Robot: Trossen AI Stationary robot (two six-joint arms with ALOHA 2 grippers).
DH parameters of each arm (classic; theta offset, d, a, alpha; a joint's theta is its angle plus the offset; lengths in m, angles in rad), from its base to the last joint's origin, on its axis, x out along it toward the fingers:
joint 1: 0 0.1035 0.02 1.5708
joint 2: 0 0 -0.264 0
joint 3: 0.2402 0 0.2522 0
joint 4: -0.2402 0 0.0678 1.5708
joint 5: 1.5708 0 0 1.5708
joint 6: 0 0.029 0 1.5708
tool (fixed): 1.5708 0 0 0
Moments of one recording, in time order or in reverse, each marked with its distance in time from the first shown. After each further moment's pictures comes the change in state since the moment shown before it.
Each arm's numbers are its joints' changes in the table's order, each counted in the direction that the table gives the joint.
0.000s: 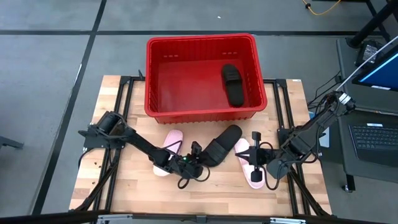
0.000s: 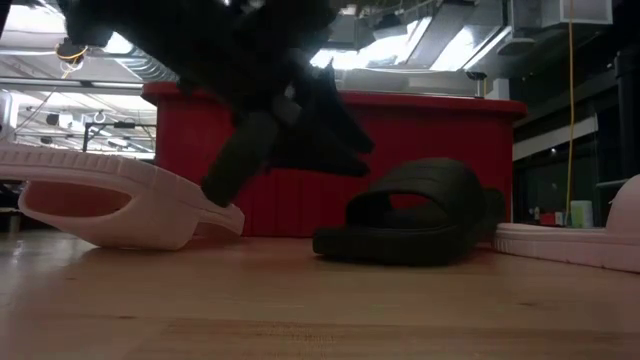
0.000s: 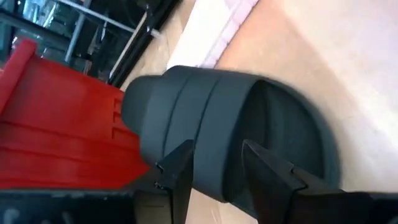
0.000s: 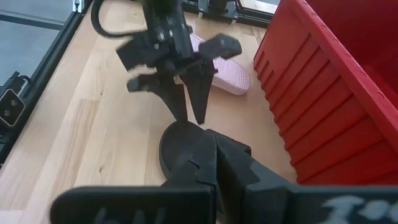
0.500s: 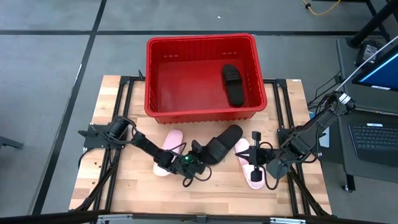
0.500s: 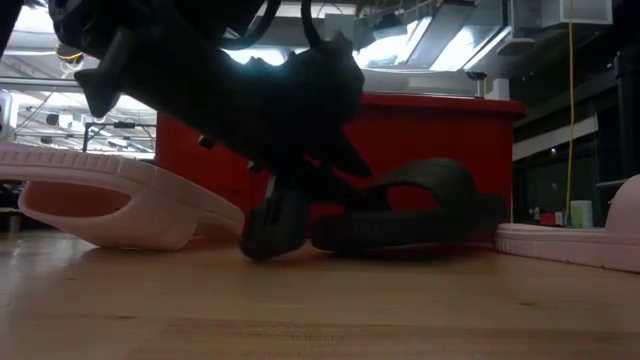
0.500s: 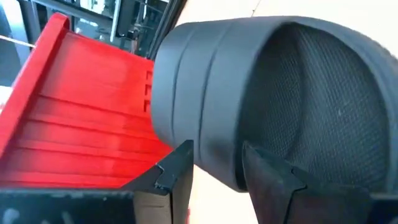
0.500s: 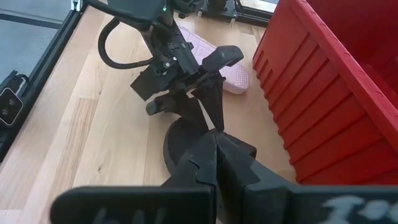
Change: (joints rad) left arm 0.016 -0.129 0.000 0.174 -0.213 0.138; right arm -0.001 0.000 0.000 -0.005 0.000 0.002
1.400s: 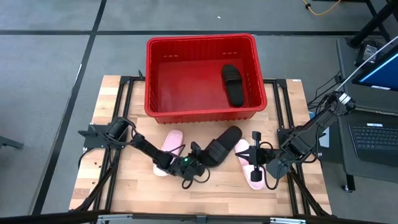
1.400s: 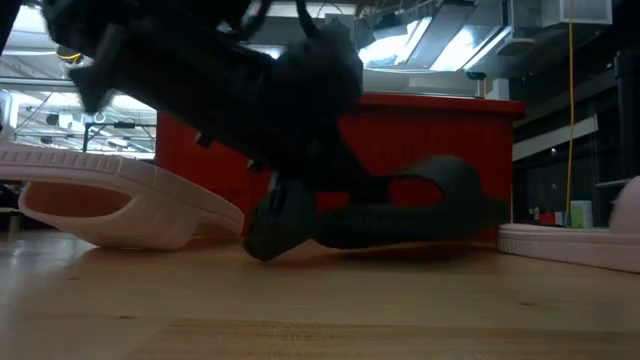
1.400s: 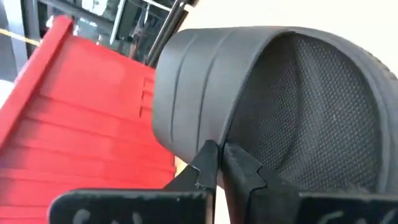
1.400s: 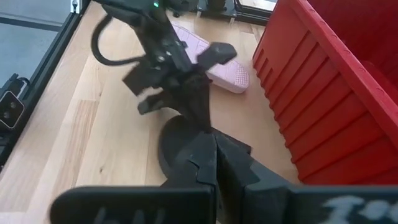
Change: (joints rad) left arm -0.026 0.003 -0.002 0.034 0.004 -0.044; right arm 0.000 0.000 0.000 -0.001 0.000 0.016
